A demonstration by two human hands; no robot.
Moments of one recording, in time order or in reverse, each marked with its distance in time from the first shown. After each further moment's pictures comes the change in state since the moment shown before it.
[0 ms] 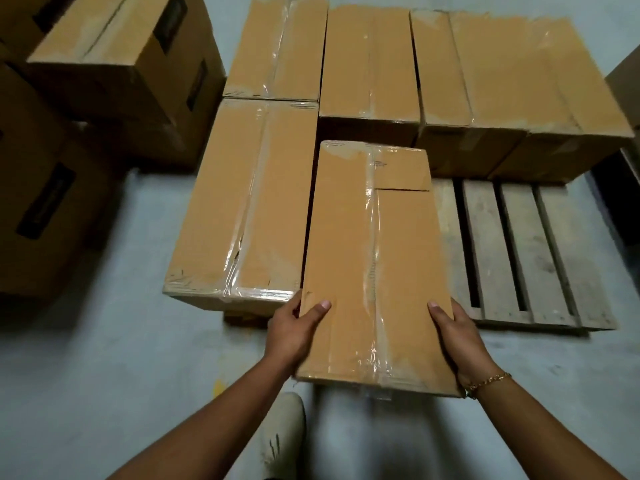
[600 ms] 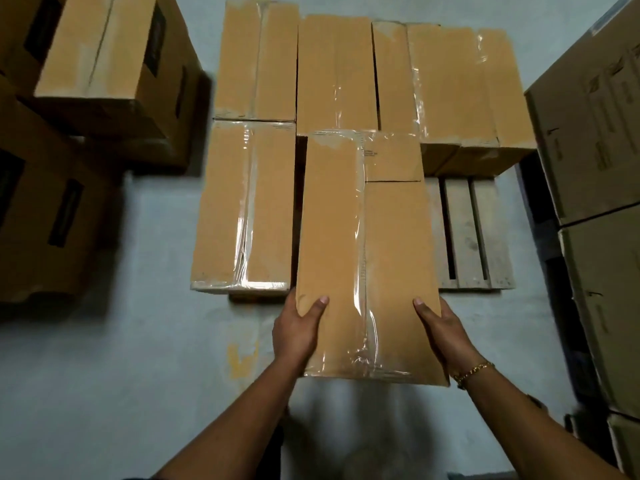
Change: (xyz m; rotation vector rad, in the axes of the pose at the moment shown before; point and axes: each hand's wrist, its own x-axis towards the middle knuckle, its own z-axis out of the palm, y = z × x) left_hand -0.144 0.161 -0.038 0.085 0.011 -0.124; right_hand -0.162 -0.148 -0.072 -0.037 -0.023 0.153
